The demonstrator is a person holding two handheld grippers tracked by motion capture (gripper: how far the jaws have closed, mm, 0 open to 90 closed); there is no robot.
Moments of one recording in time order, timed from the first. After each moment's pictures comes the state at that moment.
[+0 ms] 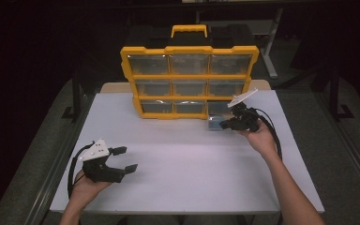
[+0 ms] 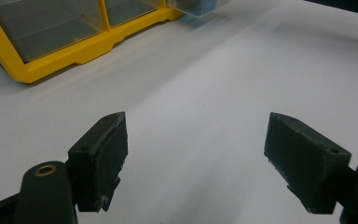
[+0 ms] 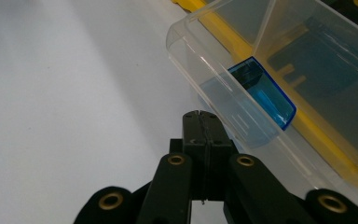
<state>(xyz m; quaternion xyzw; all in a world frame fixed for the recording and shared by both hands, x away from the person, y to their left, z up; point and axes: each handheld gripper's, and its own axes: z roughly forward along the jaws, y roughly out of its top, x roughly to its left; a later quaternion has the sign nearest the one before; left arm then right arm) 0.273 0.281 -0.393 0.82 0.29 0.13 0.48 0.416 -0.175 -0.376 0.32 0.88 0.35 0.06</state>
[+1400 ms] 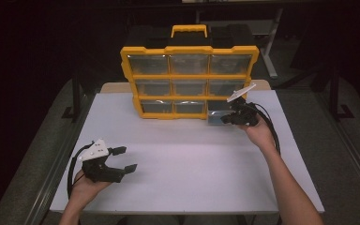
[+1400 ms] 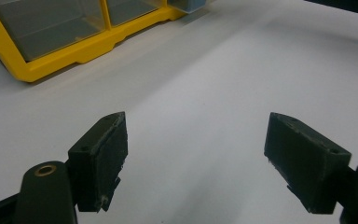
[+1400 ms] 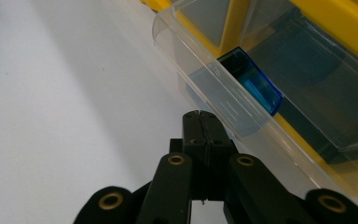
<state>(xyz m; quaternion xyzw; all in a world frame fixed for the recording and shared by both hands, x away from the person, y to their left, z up) 0.274 0.282 -0.393 0.82 0.29 0.13 0.48 0.436 -0.177 -0.376 0.33 0.88 0.32 0.08</state>
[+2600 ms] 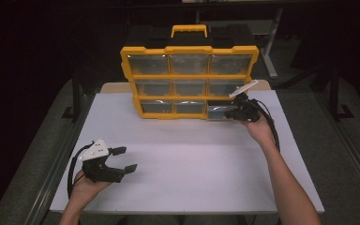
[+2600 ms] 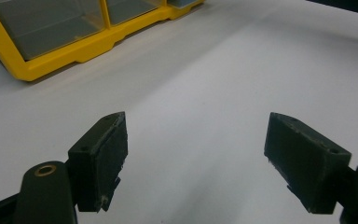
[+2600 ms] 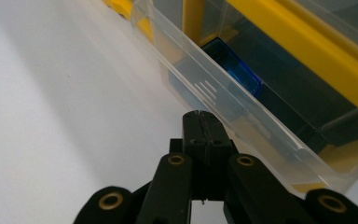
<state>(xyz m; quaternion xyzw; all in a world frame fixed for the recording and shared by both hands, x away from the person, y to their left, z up) 0.274 0.281 -0.394 0.82 0.29 0.13 0.48 0.450 -0.185 -0.376 0.36 0.87 0.32 0.11</state>
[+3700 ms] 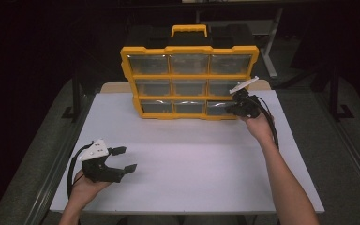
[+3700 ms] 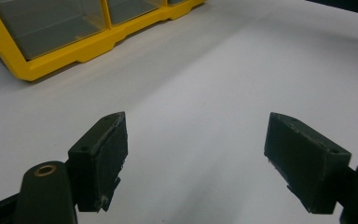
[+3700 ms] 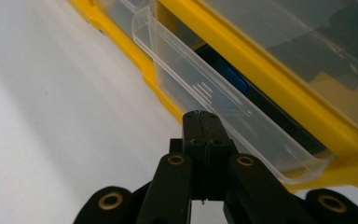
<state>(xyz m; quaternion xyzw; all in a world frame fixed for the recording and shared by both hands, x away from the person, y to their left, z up) 0.274 0.282 -0.394 0.82 0.29 0.13 0.48 0.457 -0.185 -0.369 0.37 0.86 0.32 0.15</state>
